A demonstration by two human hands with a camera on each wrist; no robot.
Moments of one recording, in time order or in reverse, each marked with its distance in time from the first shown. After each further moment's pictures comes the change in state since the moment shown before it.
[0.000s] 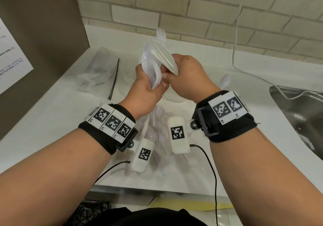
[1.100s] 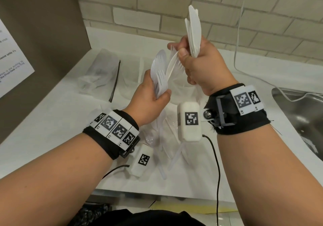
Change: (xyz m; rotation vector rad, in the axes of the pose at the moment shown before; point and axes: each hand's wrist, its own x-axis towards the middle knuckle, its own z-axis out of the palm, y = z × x) left_hand -0.007 0.000 0.004 0.360 0.026 0.149; right_hand 0.005 -0.003 -0.027 0.505 0.127 0.050
